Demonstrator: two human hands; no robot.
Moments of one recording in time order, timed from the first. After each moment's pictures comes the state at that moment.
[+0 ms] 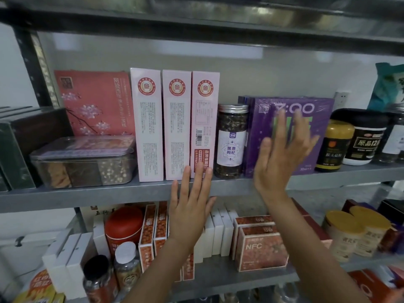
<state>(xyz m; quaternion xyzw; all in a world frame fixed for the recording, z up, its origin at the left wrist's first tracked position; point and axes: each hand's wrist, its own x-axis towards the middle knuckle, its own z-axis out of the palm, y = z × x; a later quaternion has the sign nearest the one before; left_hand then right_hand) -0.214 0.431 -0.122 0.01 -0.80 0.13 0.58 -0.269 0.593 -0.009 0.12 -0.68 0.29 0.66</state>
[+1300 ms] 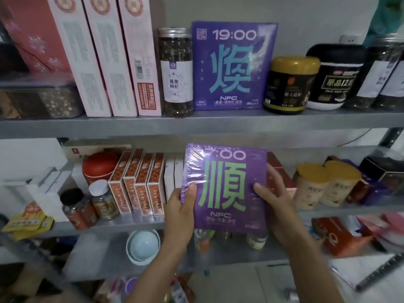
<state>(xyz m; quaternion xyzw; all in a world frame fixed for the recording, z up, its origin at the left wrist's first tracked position) -0.115 0.575 -0.165 0.15 -0.68 -0.69 0.22 -0.188 0.759 -0.159 0.12 -0.57 0.81 -0.11</state>
